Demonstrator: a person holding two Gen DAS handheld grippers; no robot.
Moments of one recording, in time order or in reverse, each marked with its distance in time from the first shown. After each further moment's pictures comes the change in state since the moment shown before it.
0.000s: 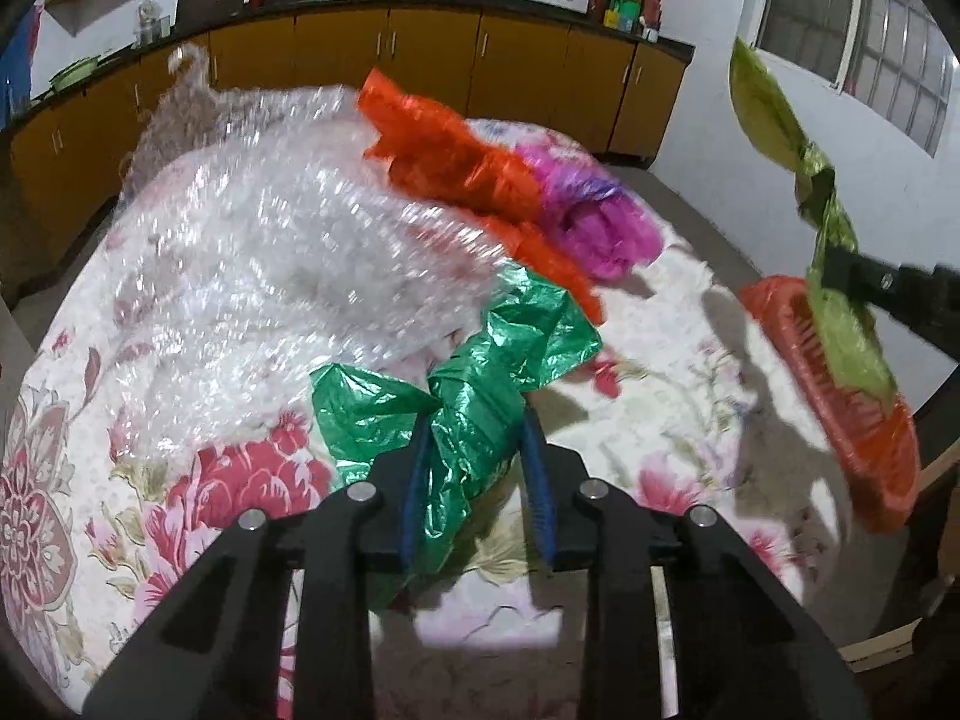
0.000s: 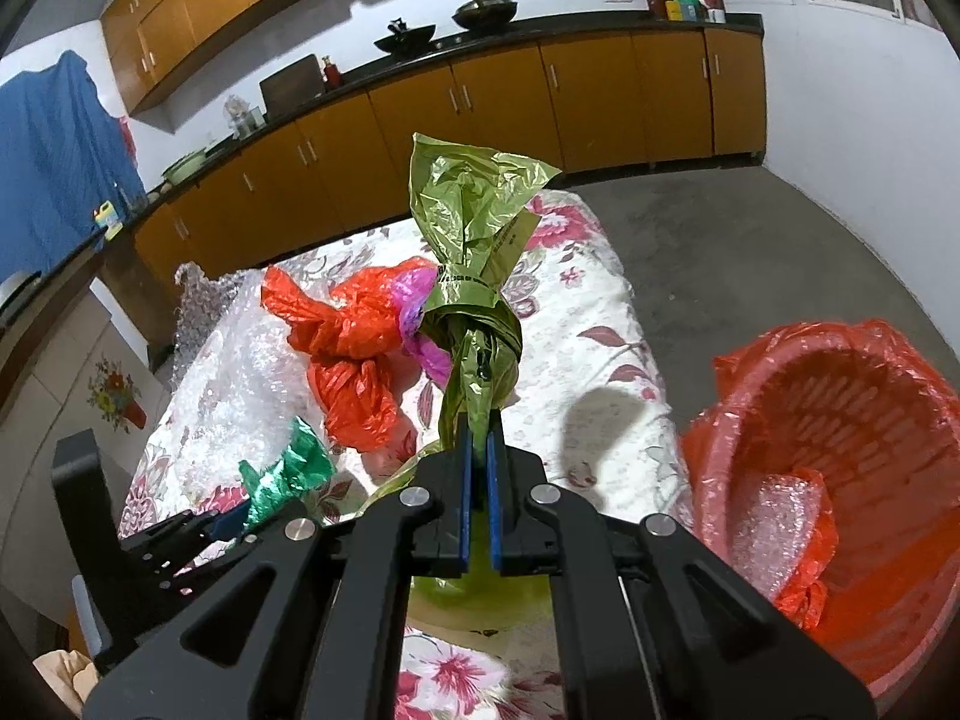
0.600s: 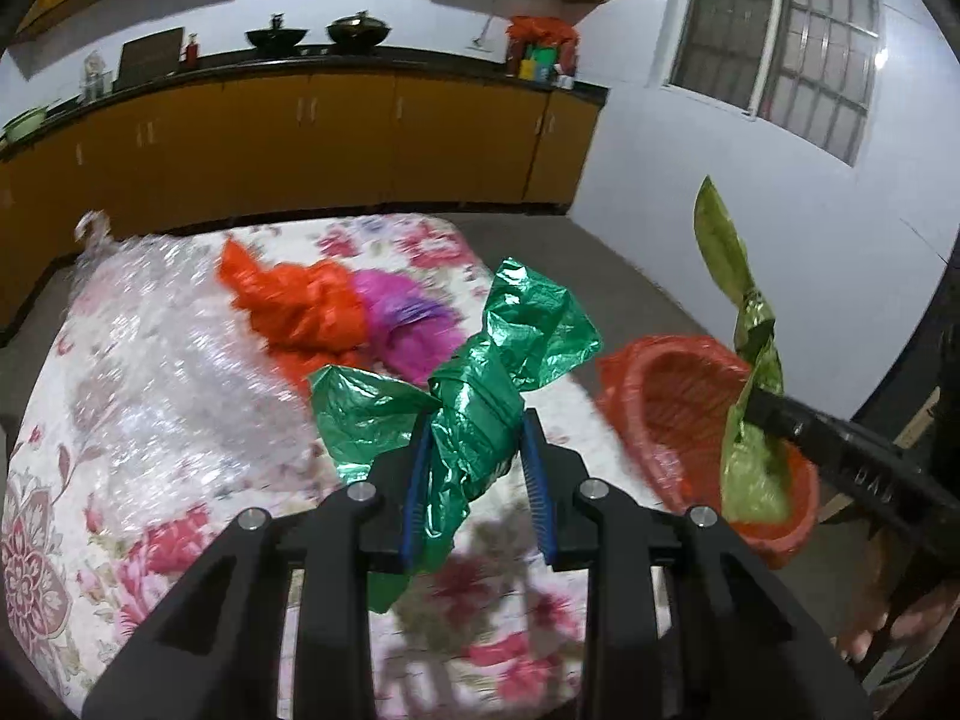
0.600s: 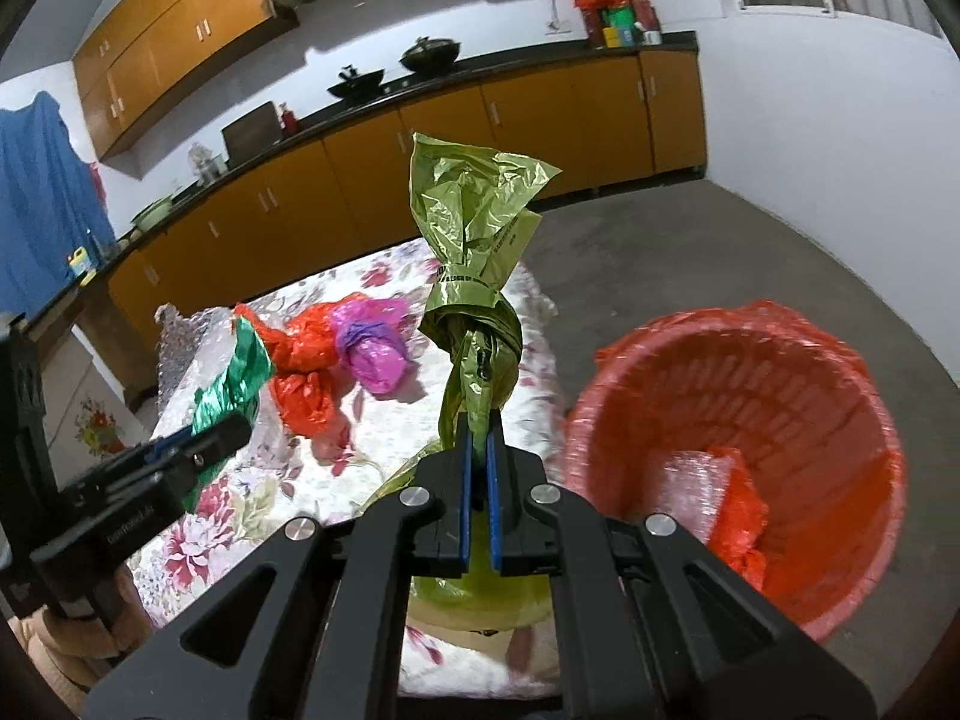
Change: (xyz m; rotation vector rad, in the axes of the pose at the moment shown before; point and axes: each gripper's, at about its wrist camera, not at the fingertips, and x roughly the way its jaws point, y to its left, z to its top) left arm -0.053 -0.079 0.044 0.078 -0.118 -0.164; right arm -0.074 -0.051 -0.025 0.072 -0.097 -0.098
